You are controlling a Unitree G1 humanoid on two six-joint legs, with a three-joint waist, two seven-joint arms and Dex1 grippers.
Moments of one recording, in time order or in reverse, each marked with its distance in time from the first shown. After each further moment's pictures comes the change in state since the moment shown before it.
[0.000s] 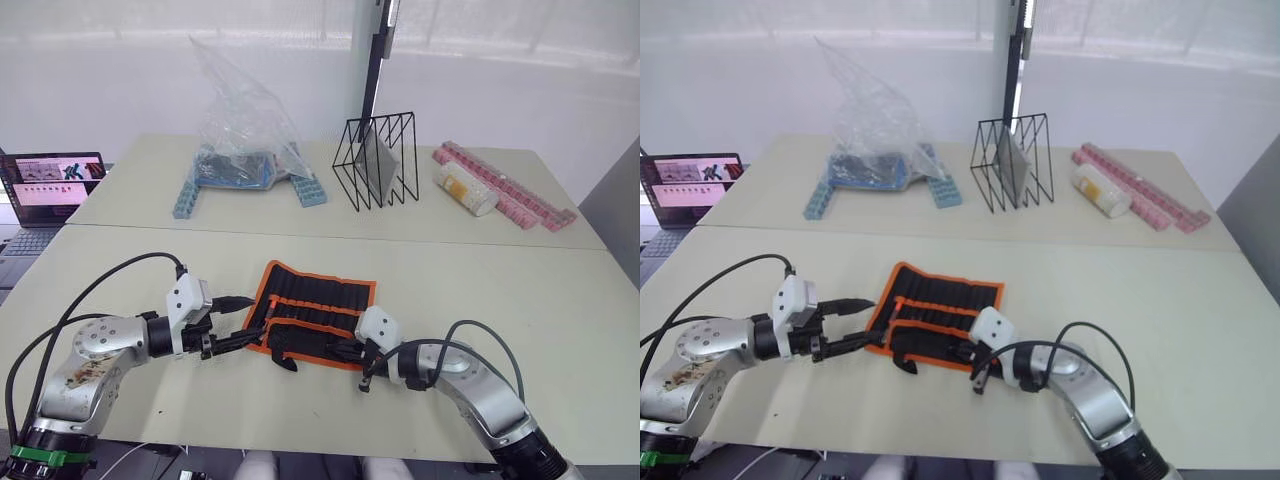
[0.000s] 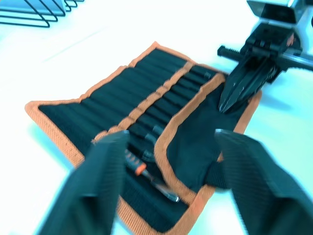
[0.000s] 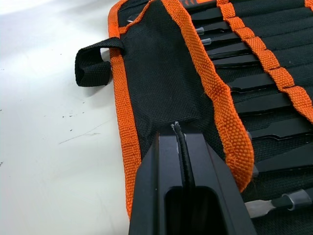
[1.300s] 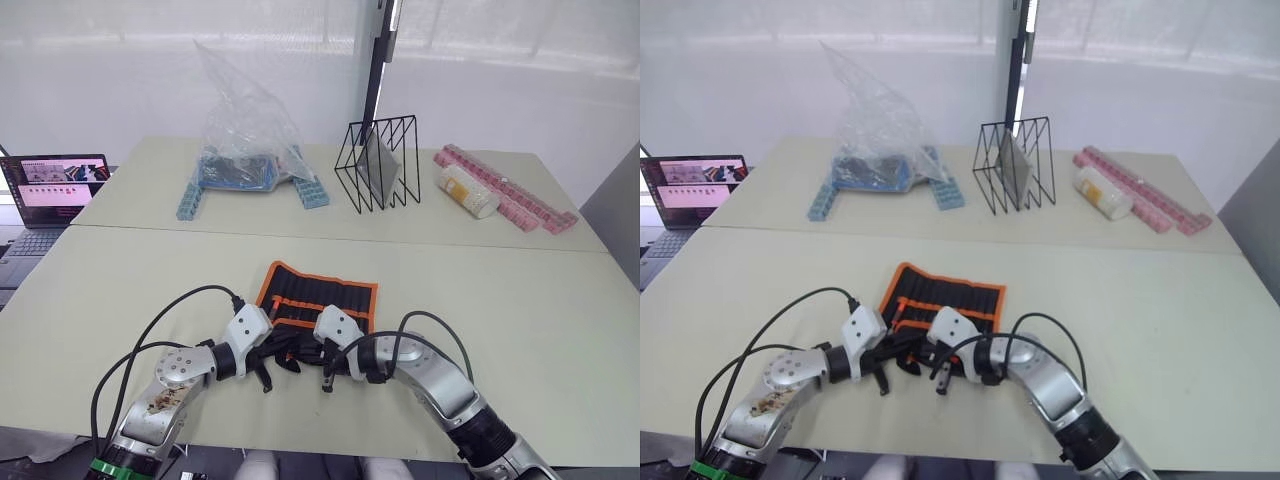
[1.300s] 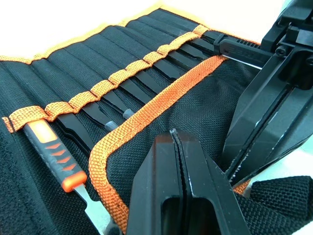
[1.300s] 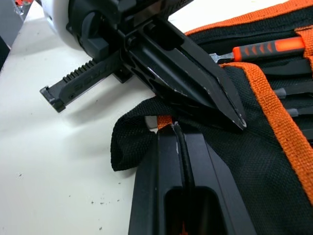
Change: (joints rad) left arm 0.025 -0.196 -0.230 0.043 0.267 -0.049 0.273; right arm -0.142 0.122 0.146 0.144 -0.042 -0.019 0.017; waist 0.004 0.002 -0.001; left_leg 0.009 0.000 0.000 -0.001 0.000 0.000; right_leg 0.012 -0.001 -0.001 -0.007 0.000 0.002
